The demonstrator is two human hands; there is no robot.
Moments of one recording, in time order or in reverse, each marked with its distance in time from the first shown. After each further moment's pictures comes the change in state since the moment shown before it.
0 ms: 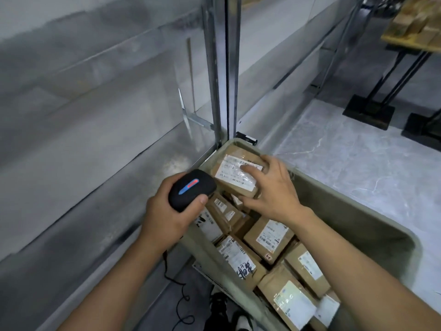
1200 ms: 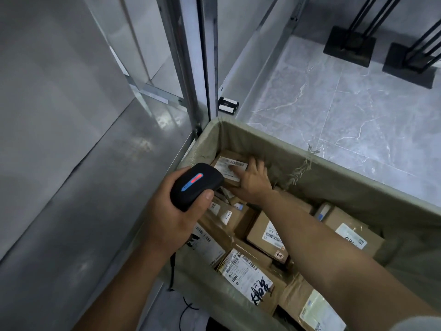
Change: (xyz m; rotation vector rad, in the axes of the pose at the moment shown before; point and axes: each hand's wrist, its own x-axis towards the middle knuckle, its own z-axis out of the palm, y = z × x) left_hand 0.130 -0.099 0.061 -0.035 -0.283 -0.143; right_hand 0.116 0.092 0.211 -0.075 -0.405 0.404
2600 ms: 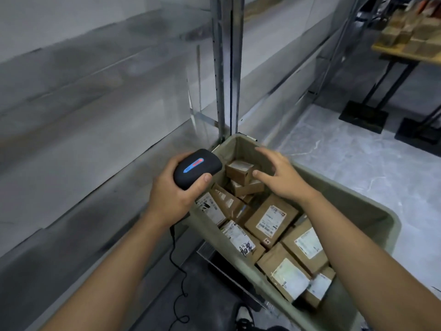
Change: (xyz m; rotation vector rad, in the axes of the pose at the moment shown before) left_hand -0.202 0.107 -0.035 -0.011 0.286 0.223; right_hand -0.254 0.007 -0.159 0.560 0.255 -0.413
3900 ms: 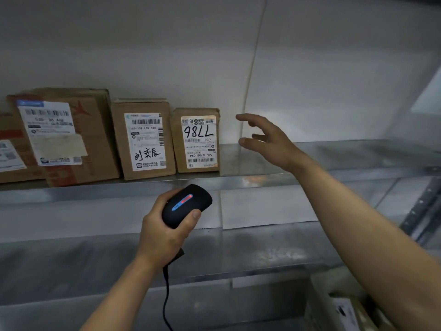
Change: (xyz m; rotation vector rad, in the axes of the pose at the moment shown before) left_hand -0.237 0.028 -0.338 0.058 0.874 0.057; right_hand 0.016 -0.526 0.155 0.330 -0.461 -0.943
